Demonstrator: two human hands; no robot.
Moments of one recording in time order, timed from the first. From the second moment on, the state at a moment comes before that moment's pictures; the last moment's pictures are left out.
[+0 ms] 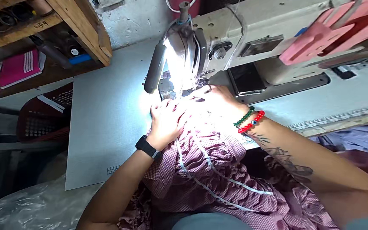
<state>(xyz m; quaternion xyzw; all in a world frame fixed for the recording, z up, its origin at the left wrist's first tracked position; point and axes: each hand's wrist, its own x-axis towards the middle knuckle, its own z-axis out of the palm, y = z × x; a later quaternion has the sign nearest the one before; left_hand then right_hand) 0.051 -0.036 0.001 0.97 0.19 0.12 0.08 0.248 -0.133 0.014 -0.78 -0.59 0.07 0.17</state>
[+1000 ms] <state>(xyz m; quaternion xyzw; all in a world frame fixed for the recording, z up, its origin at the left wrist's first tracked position) 0.034 -0.058 0.009 0.98 0.04 0.16 0.11 0.246 -0.132 0.037 -0.84 -0.52 0.09 0.15</state>
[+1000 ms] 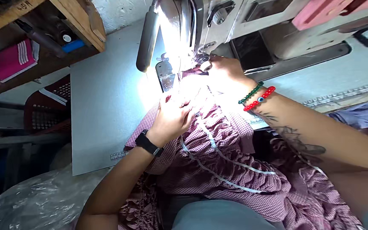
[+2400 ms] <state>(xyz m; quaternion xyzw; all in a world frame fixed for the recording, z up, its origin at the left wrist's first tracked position) 0.026 -0.079 0.003 0.97 0.01 0.21 0.14 0.234 -0.203 0.017 -0.67 -0.71 -0.01 0.19</state>
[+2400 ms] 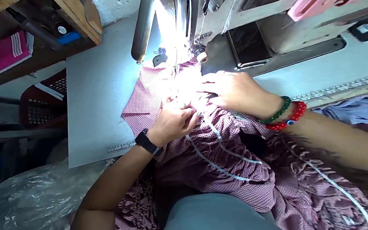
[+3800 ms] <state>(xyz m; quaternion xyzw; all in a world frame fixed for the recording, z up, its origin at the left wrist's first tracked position) 0.019 -0.095 0.003 0.98 0.02 0.20 0.10 0.252 -0.189 0.000 -0.59 -0.77 -0.07 0.22</state>
